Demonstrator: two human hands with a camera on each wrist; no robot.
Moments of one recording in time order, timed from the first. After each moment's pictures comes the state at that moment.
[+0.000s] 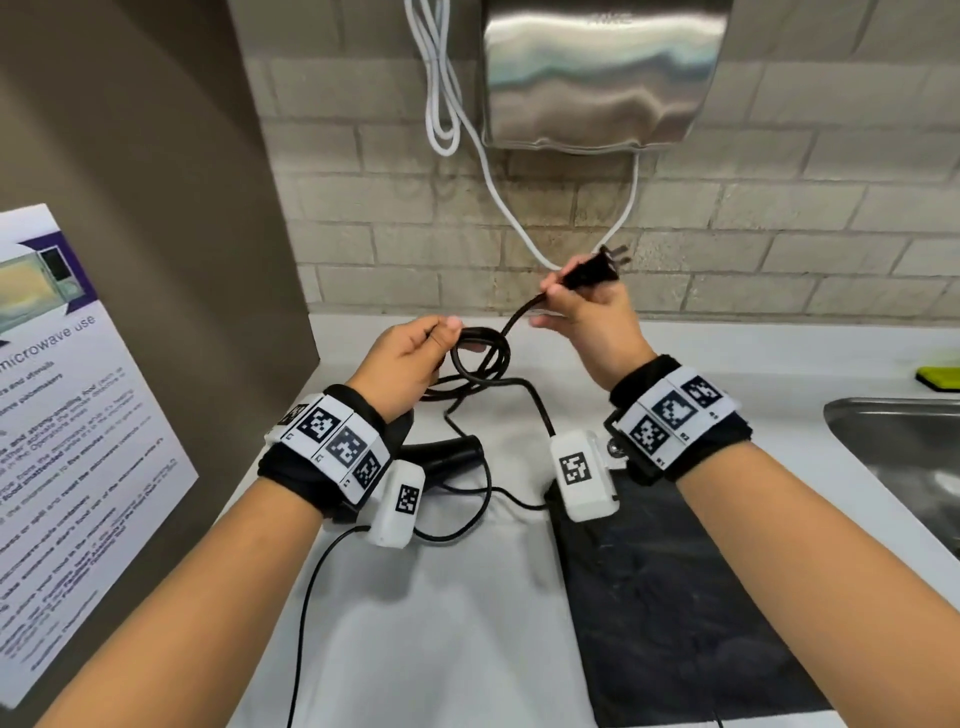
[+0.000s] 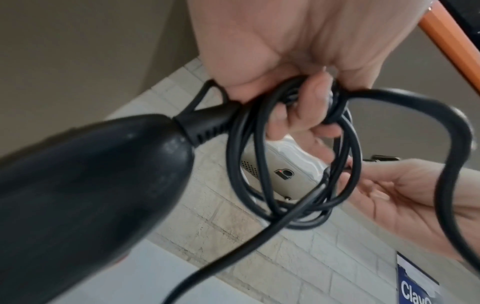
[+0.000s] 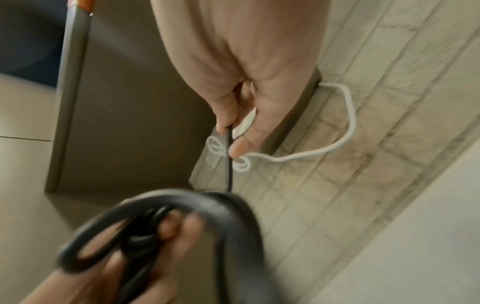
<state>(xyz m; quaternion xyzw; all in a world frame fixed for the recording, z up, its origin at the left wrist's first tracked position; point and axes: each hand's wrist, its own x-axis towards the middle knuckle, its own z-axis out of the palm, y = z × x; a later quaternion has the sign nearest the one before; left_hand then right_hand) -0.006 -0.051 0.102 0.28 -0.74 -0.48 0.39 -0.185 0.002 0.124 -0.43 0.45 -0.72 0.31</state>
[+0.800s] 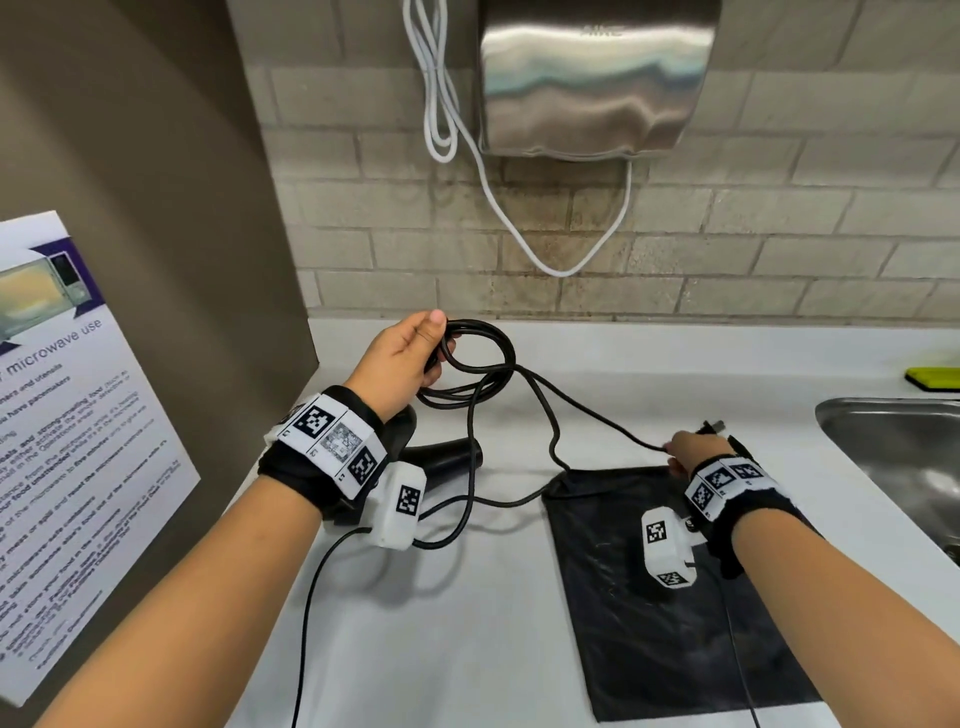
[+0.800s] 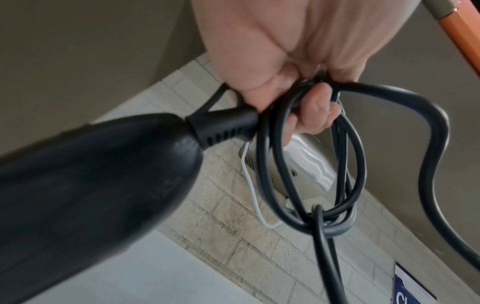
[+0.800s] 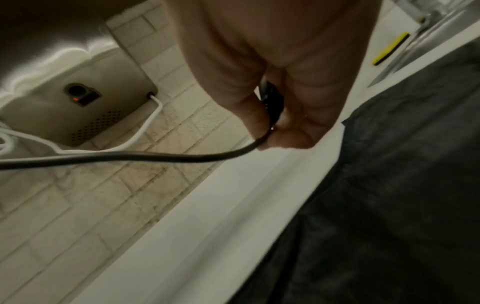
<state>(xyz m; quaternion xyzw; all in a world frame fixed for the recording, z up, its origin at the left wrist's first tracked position) -0.005 -0.045 0.108 0.26 -0.70 -0.52 0.42 -0.332 0.050 -0.028 -0.14 0.84 -0.43 0.28</state>
